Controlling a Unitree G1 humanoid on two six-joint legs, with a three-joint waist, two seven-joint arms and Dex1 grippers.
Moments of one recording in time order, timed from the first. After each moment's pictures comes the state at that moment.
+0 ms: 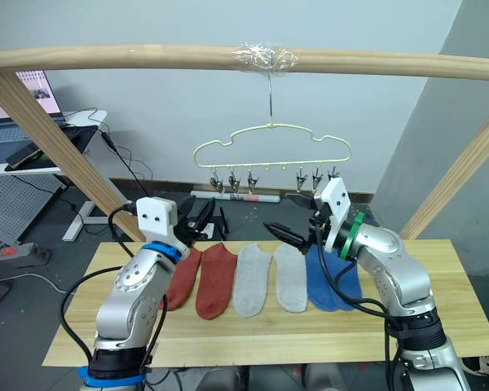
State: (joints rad) left arm -0.20 0.19 0.08 -0.22 -0.30 0.31 -0.23; right arm -0.38 -0.38 0.08 -0.28 0.47 0.52 0.74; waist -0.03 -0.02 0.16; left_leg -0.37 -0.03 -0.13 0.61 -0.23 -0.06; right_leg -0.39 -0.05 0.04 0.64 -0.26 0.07
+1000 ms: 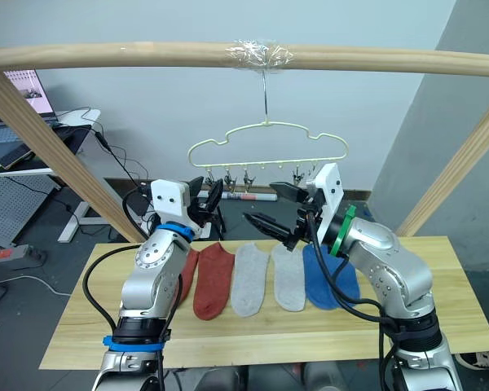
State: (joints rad) left arm -0.36 0.14 0.08 0.01 -0.23 0.17 -0.23; right arm -0.42 -0.33 0.06 -0.43 0.63 0.69 0.61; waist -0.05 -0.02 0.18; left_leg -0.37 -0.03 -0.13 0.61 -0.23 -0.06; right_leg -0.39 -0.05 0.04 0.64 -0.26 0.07
